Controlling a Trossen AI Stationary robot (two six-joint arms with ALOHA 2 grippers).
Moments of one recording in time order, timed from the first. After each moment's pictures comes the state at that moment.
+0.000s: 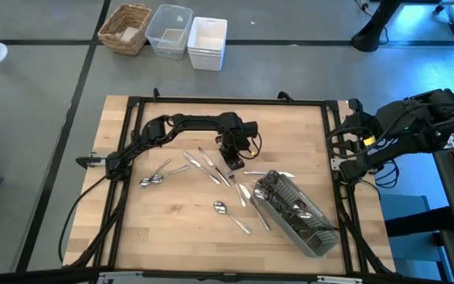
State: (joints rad) left arm 0.26 2.40 2.00 -1.22 0.30 -0.13; right arm 0.28 1.10 1.92 -1.57 0.22 0.16
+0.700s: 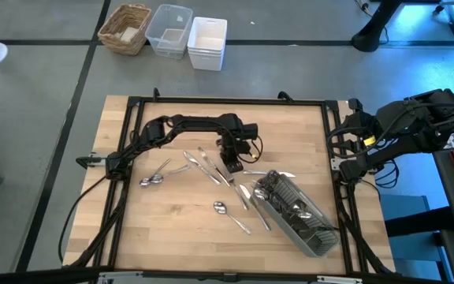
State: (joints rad) left arm 0.24 2.39 2.00 -1.25 0.37 -0.07; right arm 0.28 1.10 1.92 -1.57 0.22 0.16
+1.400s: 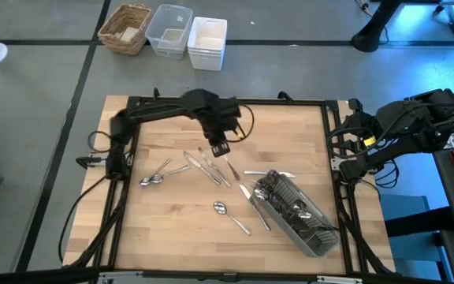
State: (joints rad) left arm 0.23 1.97 2.00 -1.38 0.10 -0.13; right arm 0.28 1.10 1.92 -1.57 0.22 0.15
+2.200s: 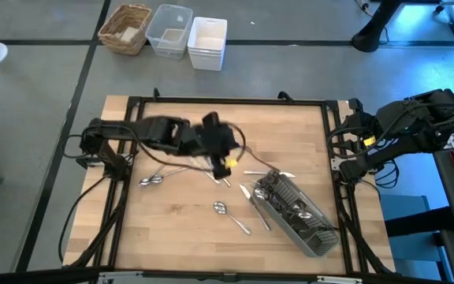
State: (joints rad) left arm -0.15 1.72 2.00 -0.95 -0.44 -0.14; right arm 0.28 1.10 1.92 -1.57 0.23 0.15
